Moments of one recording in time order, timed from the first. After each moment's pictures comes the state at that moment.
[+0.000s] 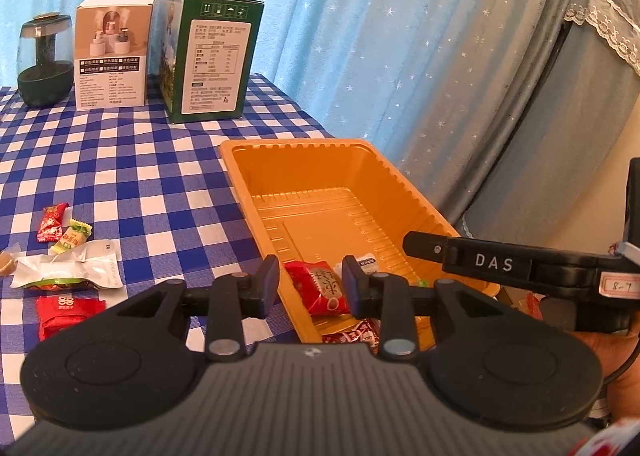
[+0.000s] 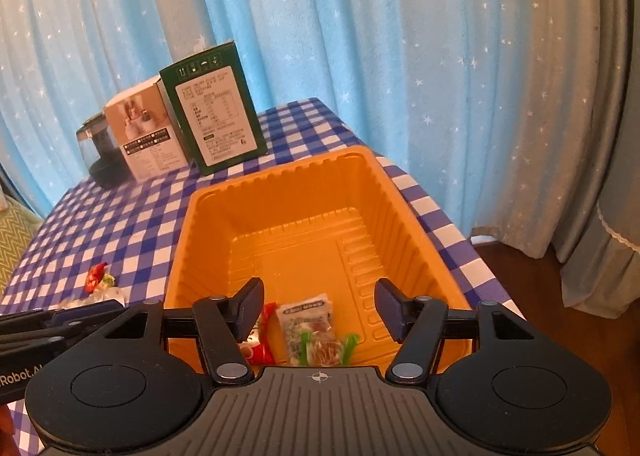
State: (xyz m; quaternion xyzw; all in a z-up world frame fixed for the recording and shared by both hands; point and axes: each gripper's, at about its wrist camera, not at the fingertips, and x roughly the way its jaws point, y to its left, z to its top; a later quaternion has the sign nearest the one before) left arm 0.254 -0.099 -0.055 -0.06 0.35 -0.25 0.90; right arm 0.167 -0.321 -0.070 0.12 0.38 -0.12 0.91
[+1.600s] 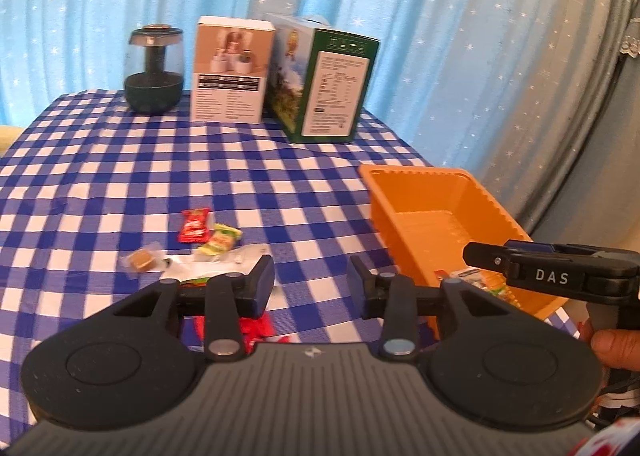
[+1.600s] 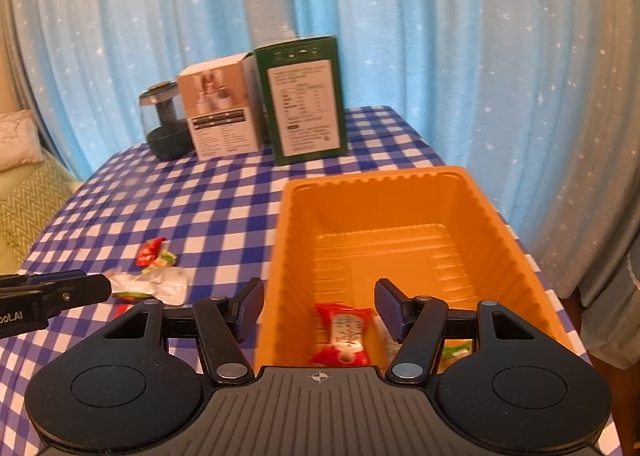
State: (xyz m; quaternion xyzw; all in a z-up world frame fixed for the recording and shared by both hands) left arm 0.244 0.008 -0.046 -0.06 0.33 -0.15 0.93; right arm 0.192 -0.245 -0.069 0.06 0.38 -0.05 0.92
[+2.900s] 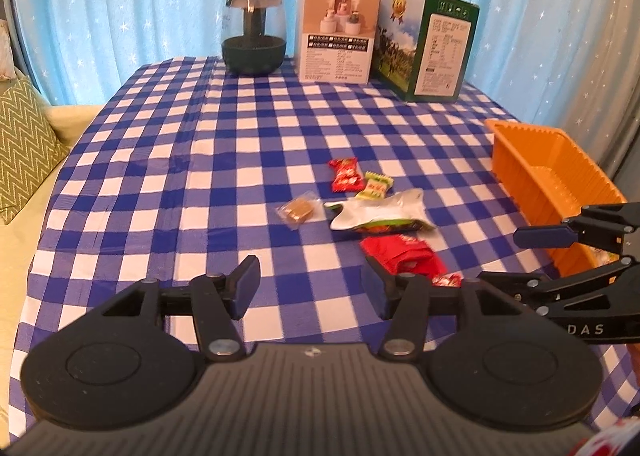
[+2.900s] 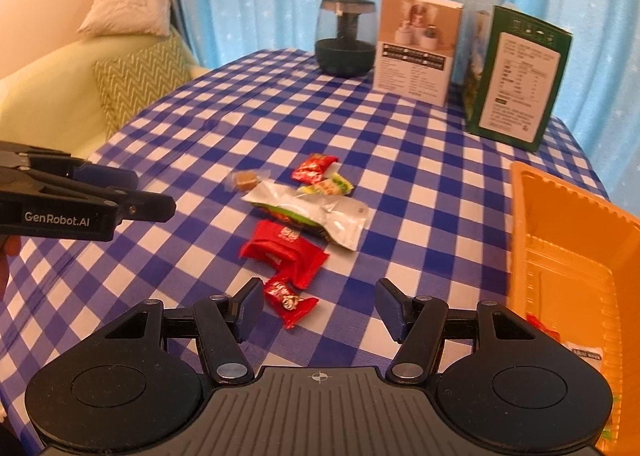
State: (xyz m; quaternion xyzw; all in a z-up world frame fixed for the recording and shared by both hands) left arm 0.241 0.106 -0.077 -0.01 0.38 -0.06 0.92; right arm 0.222 -0.117 -0.129 -0.07 0.45 0.15 0.88
